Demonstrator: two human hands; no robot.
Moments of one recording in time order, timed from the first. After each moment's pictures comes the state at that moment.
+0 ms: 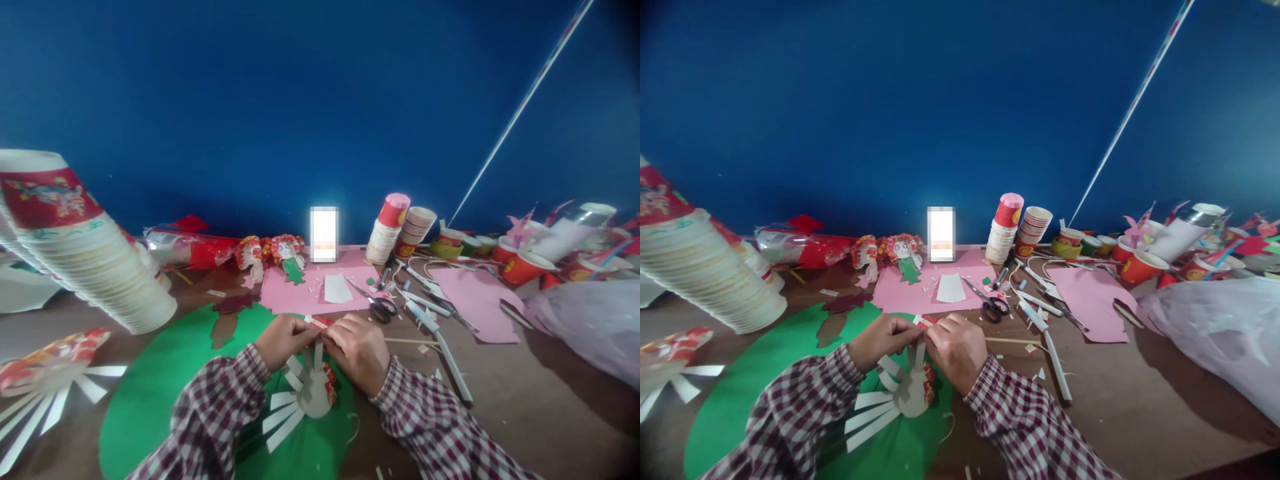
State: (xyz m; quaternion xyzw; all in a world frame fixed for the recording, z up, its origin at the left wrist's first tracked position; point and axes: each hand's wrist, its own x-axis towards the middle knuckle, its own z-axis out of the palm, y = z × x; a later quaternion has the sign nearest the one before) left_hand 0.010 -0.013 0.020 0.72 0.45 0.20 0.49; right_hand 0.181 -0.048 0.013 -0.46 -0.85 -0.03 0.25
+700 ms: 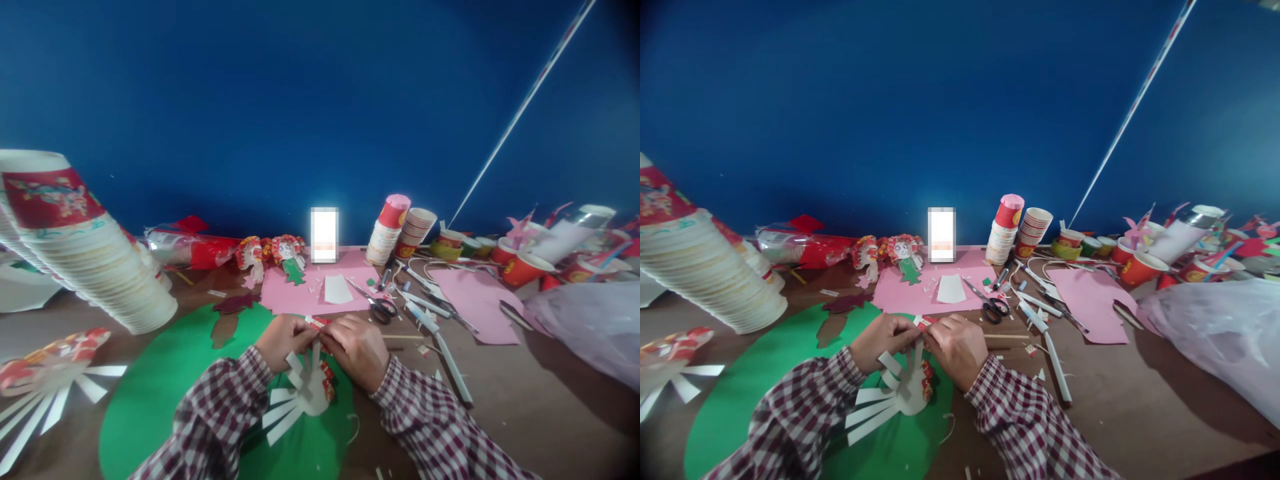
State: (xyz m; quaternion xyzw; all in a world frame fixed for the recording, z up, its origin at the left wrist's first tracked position) left_hand 0.009 -0.012 0.010 0.74 0.46 0.22 0.45; right_hand 0.182 -0.043 0.011 -0.47 -0.85 0.03 0.24
